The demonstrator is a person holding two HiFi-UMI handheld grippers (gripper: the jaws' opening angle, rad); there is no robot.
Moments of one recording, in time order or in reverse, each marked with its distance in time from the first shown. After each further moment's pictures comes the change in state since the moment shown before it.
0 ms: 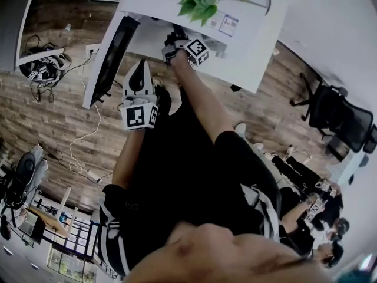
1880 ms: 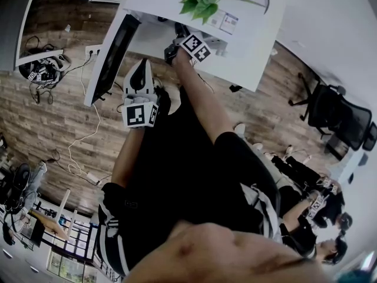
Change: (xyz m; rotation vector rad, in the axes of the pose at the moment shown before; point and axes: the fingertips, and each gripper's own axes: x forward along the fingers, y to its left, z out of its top) left arm -0.007 -0.003 0.004 -0.002 -0.024 -0.038; right arm -0.013 0.000 0.012 -0.358 0.020 -0.243
